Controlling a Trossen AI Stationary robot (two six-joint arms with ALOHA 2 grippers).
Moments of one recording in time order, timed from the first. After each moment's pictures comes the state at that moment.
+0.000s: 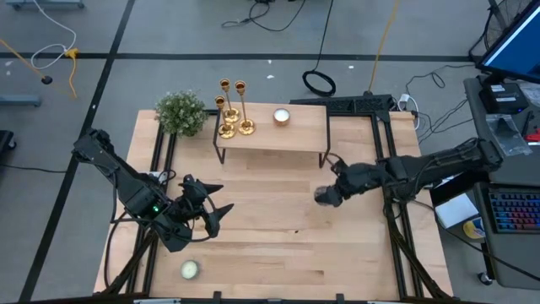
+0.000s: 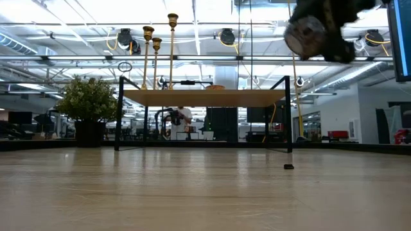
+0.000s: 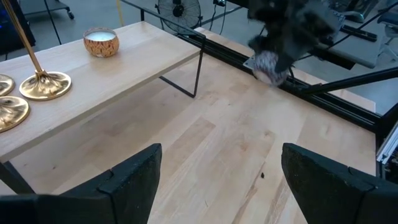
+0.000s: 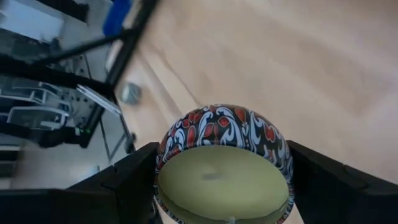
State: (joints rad) left arm -0.70 1.31 1.24 -0.81 -0.99 -1.03; right arm 0.17 0.98 0.74 -0.38 0.01 1.13
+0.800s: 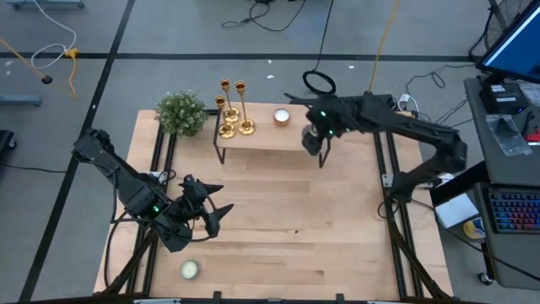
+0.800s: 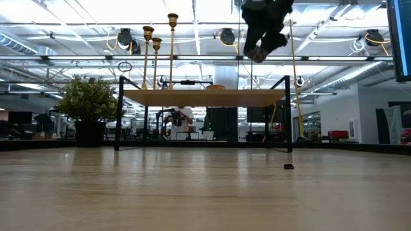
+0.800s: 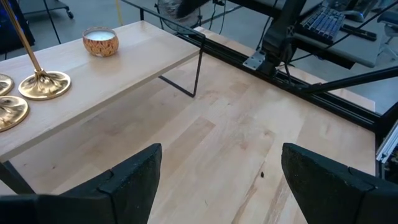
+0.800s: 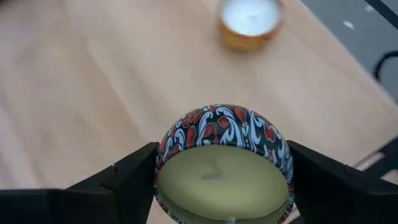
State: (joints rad) left arm -0.70 1.31 1.24 -0.81 -0.99 -1.02; right arm -0.34 1.48 1.54 -1.00 0.06 0.29
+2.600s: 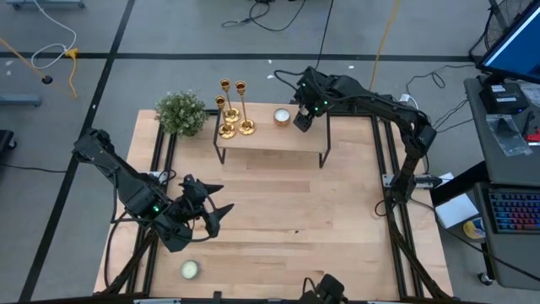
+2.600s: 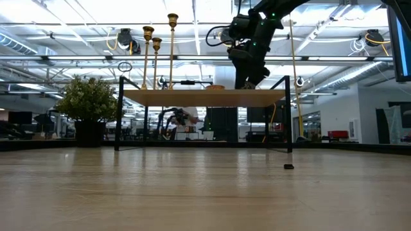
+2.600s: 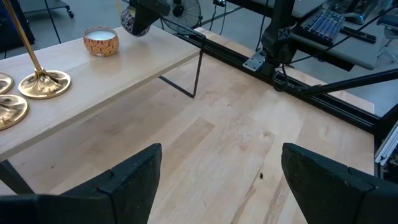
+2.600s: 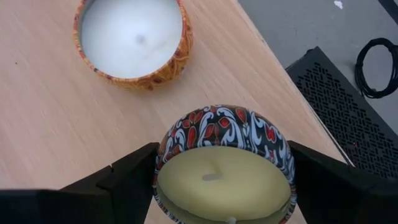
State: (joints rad) left arm -0.70 1.31 1.24 -0.81 -0.99 -1.03; right arm -0.62 1.80 1.69 -0.98 -0.03 0.01
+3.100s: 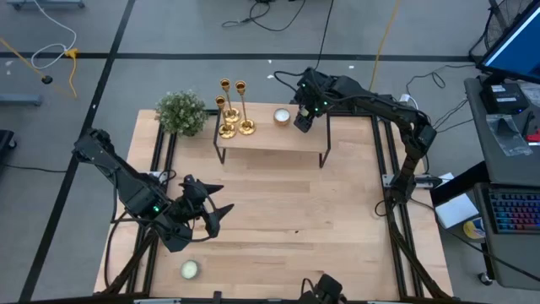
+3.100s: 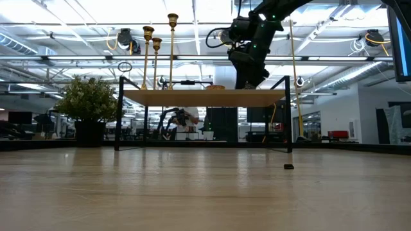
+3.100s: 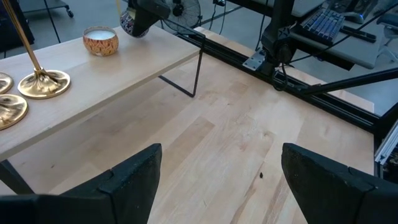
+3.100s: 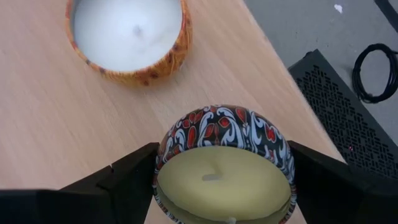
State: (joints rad) left arm -0.70 1.31 1.24 -0.81 -0.99 -1.03; right arm -0.62 1.80 1.67 -0.96 -0.03 -0.02
